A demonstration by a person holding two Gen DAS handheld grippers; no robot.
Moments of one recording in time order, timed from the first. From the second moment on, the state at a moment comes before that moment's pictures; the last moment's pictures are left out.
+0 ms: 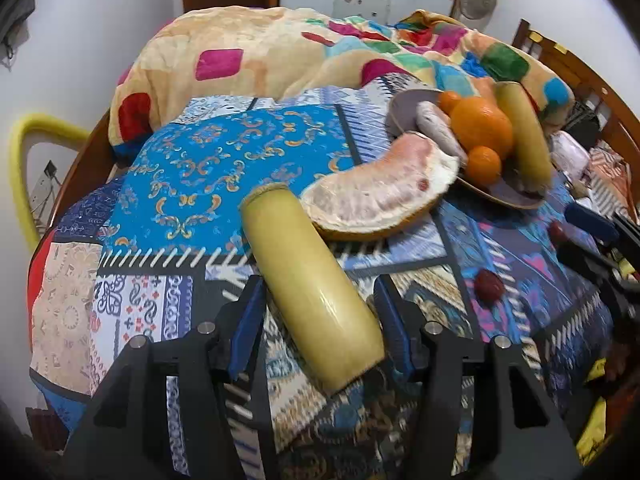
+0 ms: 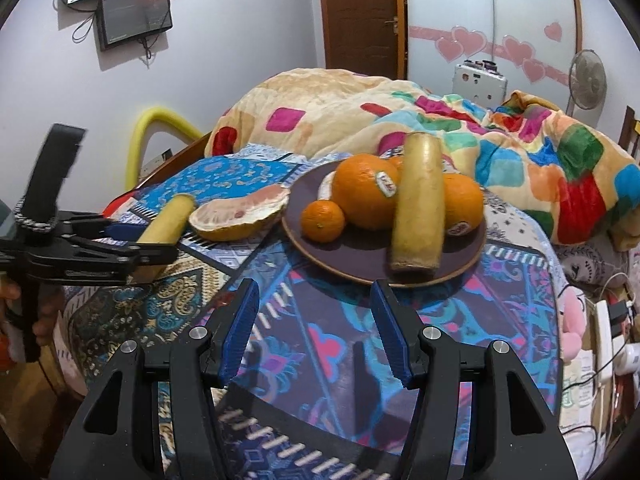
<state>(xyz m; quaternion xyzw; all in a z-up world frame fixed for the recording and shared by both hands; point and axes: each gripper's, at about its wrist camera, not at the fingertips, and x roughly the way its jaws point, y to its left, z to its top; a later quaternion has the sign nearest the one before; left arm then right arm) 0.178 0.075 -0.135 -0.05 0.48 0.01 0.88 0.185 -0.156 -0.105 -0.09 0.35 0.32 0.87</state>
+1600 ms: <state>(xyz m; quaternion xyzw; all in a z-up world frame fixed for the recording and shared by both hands) 0.146 0.145 -0.142 -0.05 0.42 -0.01 0.90 0.250 -0.004 -0.131 -0.10 0.47 0.35 0.80</state>
